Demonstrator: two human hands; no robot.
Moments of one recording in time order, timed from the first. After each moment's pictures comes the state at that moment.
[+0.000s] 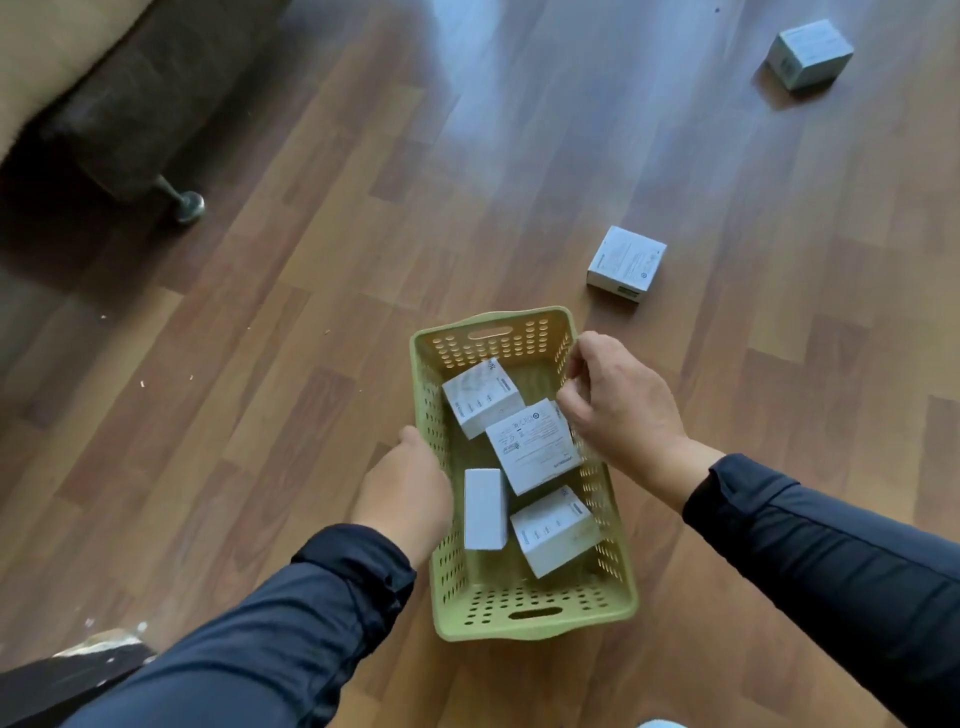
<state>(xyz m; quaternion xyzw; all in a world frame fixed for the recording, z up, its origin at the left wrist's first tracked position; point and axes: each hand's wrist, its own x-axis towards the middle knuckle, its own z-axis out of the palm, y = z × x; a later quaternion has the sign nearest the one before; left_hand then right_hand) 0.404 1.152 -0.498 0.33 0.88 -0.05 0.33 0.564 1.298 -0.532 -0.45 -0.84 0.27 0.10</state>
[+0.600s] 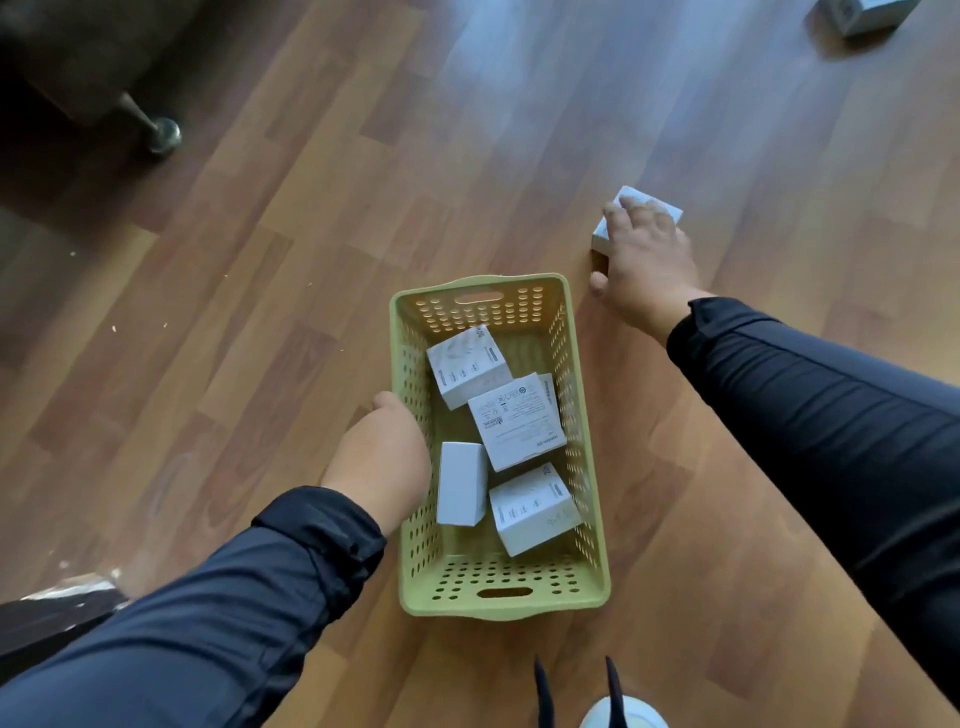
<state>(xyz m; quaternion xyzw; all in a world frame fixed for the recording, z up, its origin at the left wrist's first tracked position) 0.415 1.165 -0.492 0.51 0.68 -0.40 0.35 0.539 1.435 -0.584 -0.48 -0.86 0.15 -0.05</state>
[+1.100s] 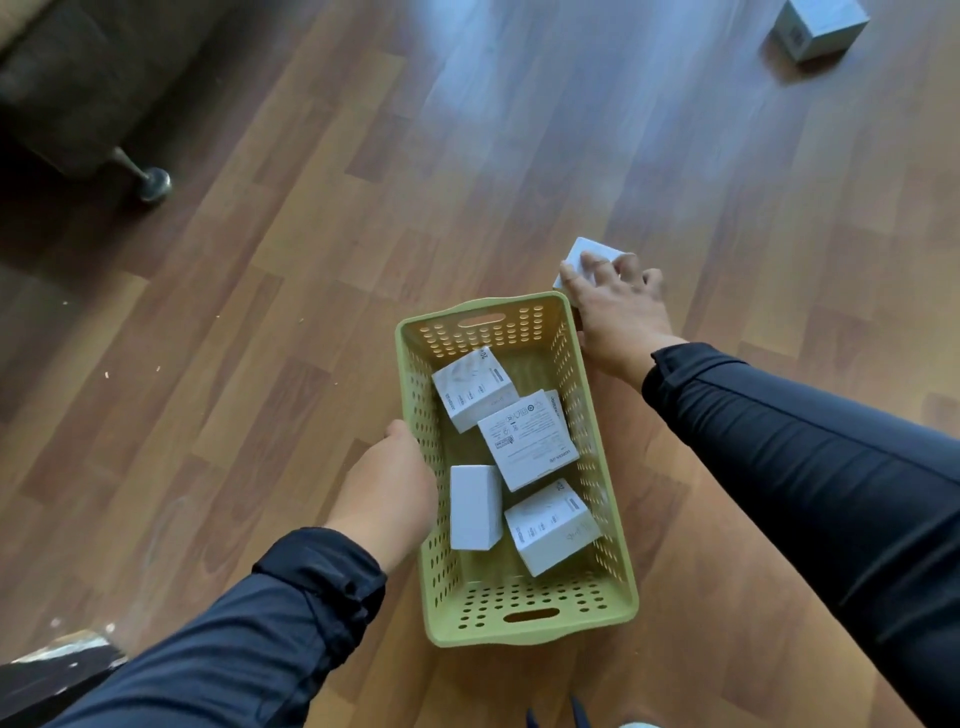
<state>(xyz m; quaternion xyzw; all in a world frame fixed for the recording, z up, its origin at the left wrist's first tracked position) 0.406 1.163 -0.515 0.30 0.91 0.00 0.29 0.541 1.408 -0.599 -0.42 -0.90 0.05 -0.10</state>
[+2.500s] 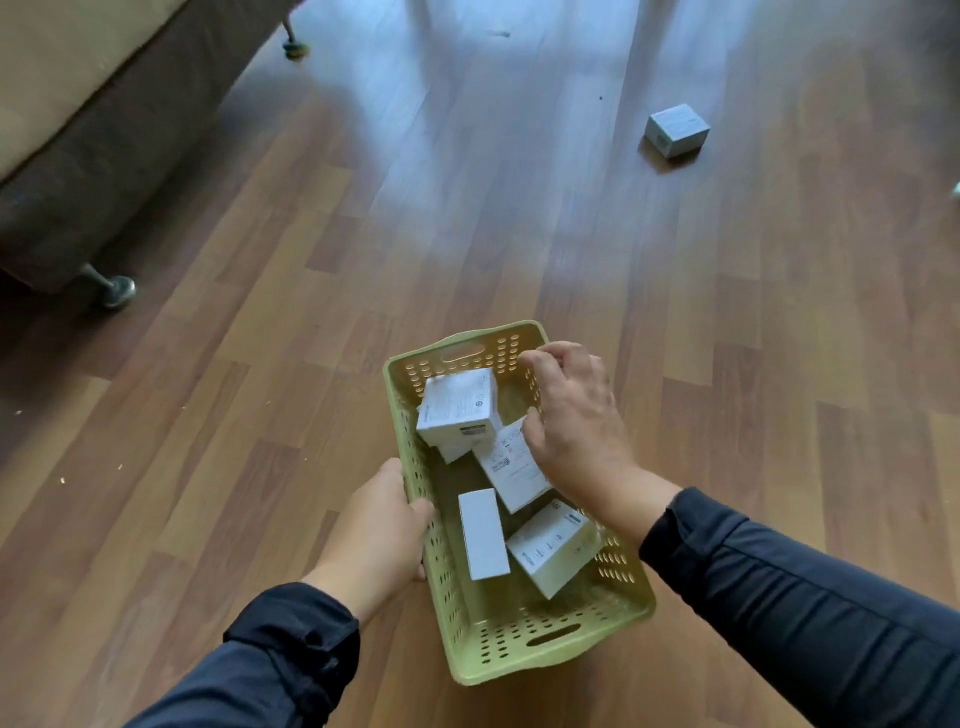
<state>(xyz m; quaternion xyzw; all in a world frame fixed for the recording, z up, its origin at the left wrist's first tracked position) 0.419 1.174 -0.463 0.28 0.82 0.16 0.47 0.574 1.304 -0.509 -0.50 -0.83 0.23 0.13</state>
